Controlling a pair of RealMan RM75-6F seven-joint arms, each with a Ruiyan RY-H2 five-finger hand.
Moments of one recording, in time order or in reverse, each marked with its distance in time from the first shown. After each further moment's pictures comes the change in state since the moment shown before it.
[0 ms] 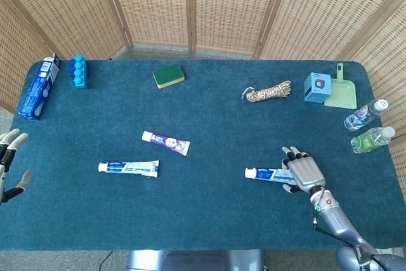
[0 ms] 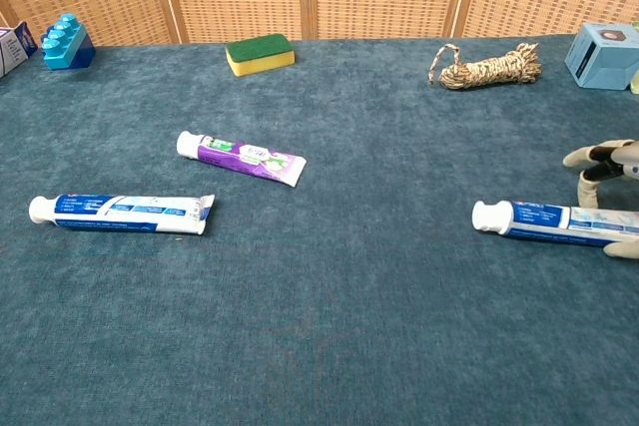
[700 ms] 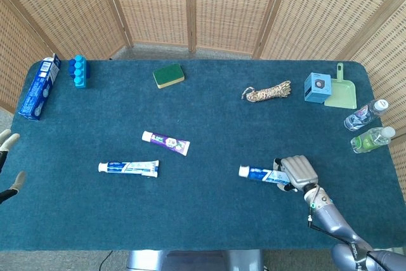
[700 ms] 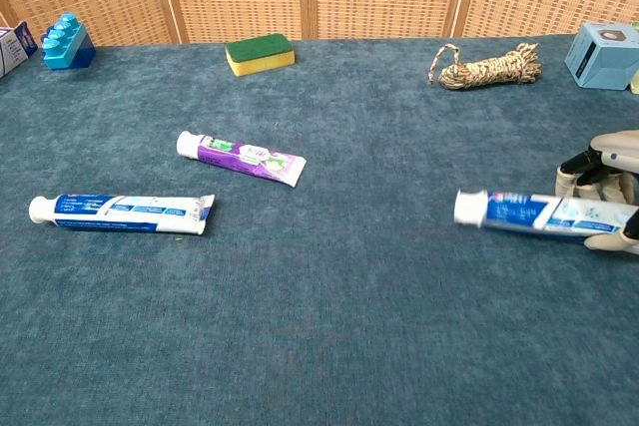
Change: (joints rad) left arm 0.016 0.005 0.000 0.008 -0.003 0.021 -0.021; right arm 0.021 0.005 0.019 -0.034 -0.011 -0.018 0.168
